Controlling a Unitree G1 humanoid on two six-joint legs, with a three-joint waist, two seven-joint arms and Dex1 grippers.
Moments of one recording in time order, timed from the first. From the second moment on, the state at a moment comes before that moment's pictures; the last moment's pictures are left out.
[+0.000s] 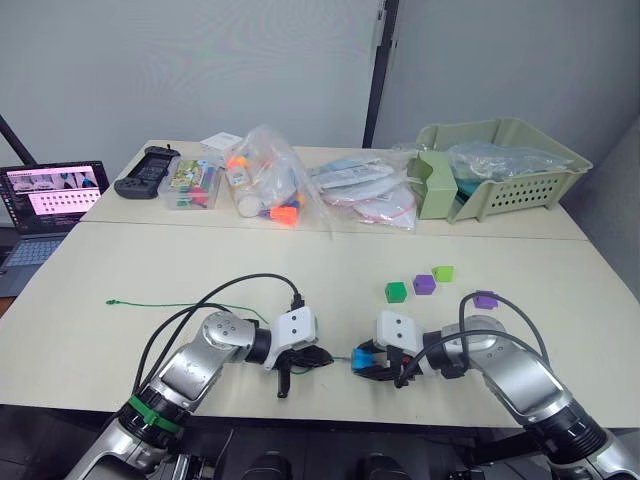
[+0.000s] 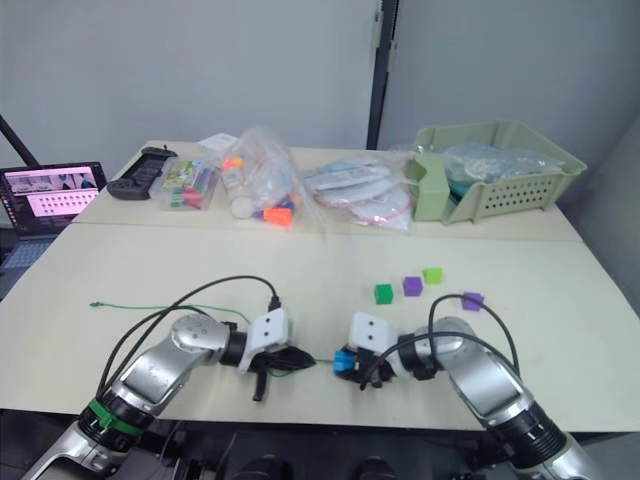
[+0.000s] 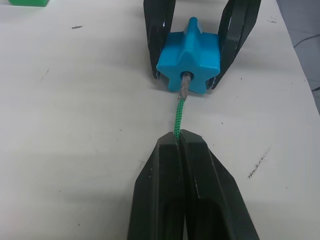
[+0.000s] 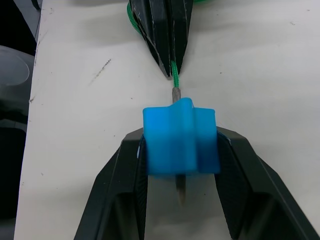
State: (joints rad) left arm -0.41 0.56 -0.40 -0.11 -0.16 0.40 -1.11; right arm -0.35 -0.69 0.36 -0.29 0.12 0.52 1.08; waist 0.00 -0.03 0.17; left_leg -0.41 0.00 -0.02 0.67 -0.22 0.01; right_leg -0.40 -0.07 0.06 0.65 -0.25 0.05
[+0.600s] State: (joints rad) left arm -0.51 0.44 -0.47 -0.04 -0.08 0.43 -1.08; right arm -0.35 -0.69 0.36 -0.30 0.13 0.54 1.06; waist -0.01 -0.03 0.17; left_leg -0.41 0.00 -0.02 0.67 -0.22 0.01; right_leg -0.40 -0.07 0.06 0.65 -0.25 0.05
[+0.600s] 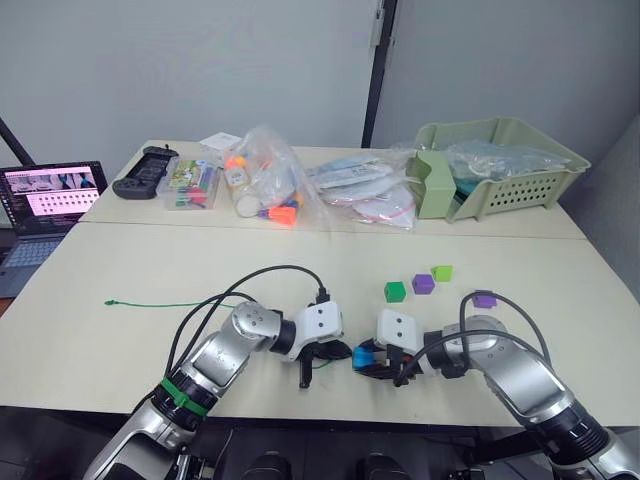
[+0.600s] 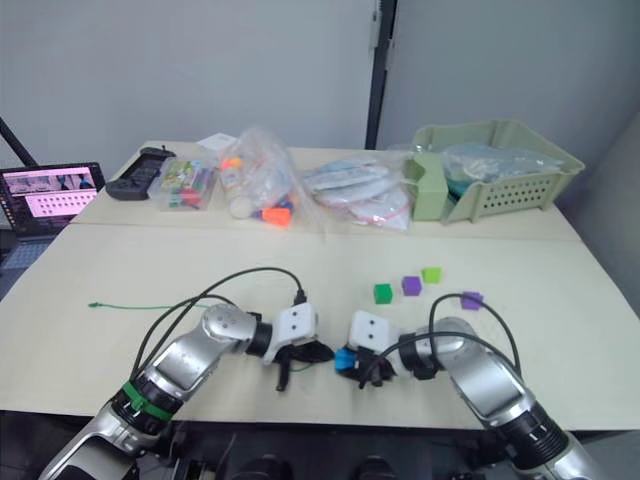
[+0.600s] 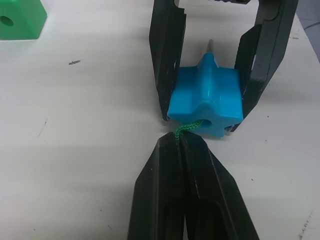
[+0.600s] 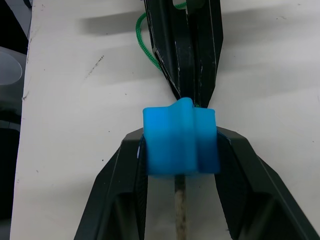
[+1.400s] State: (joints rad) left arm -0.64 0.40 -0.59 -0.03 -0.01 0.46 -1.14; right arm -0.15 -0.84 0.18 -0.44 0.22 0.58 1.04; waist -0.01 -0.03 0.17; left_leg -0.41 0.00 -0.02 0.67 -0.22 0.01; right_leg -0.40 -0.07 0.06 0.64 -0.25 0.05
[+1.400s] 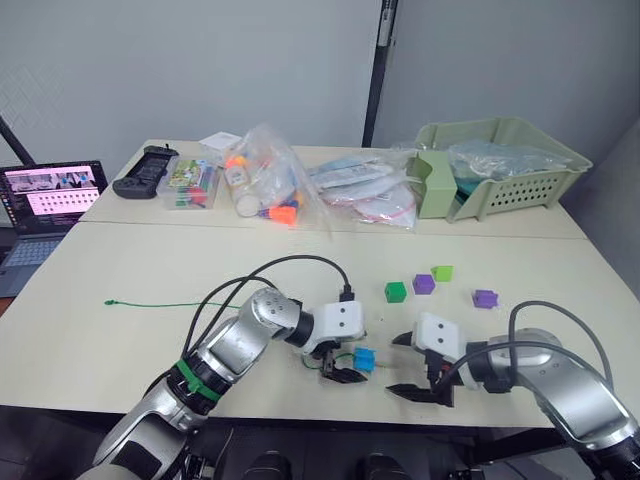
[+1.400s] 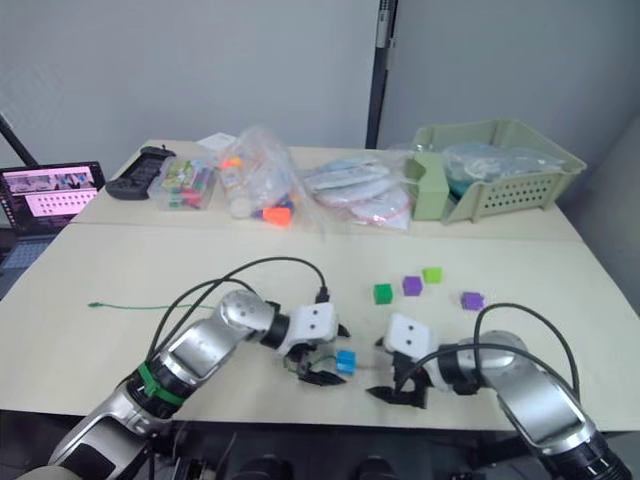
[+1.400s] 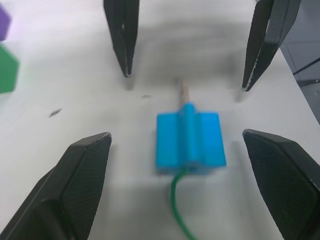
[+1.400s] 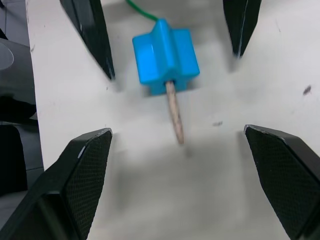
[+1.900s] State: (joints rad) left arm -0.67 0.39 -0.64 -0.01 0.04 0.46 -1.15; right arm -0.18 -0.81 0.22 -0.40 0.20 0.57 0.99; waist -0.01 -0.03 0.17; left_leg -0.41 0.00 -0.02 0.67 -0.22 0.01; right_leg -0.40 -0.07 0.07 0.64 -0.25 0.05
